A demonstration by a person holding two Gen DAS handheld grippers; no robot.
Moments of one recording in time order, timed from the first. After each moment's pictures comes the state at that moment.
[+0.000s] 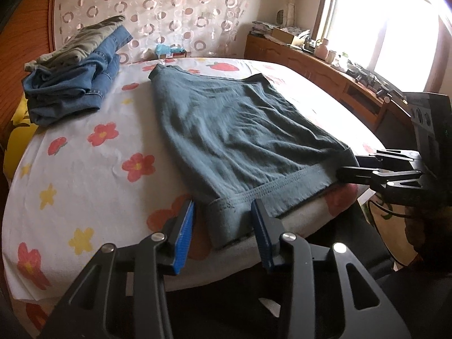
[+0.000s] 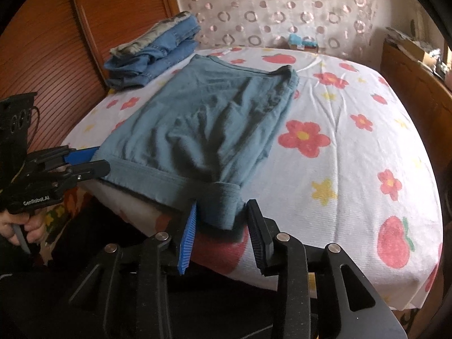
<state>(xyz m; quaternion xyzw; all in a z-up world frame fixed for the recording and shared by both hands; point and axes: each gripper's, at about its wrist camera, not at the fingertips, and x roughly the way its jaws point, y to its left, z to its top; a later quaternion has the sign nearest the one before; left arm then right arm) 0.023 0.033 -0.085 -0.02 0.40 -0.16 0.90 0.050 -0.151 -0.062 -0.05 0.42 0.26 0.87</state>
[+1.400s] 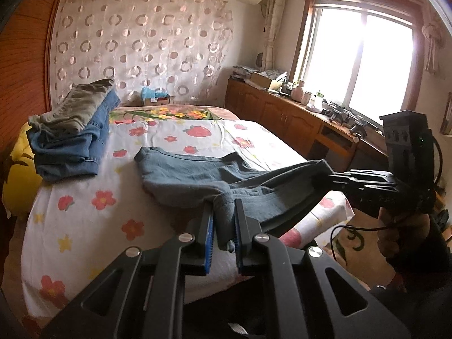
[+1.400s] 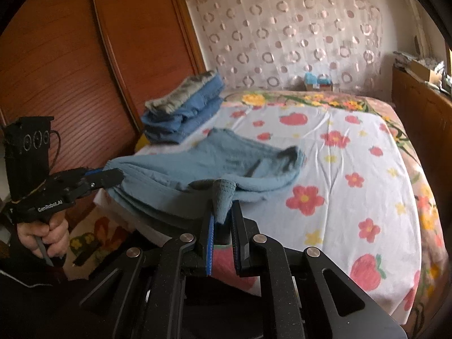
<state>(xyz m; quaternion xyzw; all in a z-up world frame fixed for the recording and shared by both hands) 0.005 0.031 0.001 -0.05 0.29 -0.20 0.93 0.032 -0.173 0.021 0.00 0.33 0.32 0.89</state>
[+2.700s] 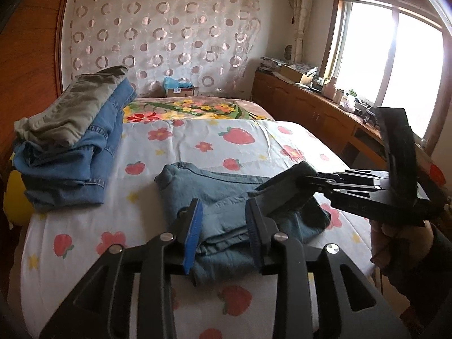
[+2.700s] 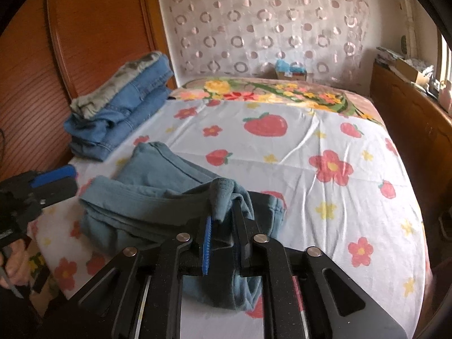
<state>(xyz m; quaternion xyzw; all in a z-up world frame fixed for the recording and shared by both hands) 0.115 0.045 -0.020 -0.05 0.32 -0.14 0.94 0.183 -0.121 -0.024 -0.04 0.37 0.22 0.90</state>
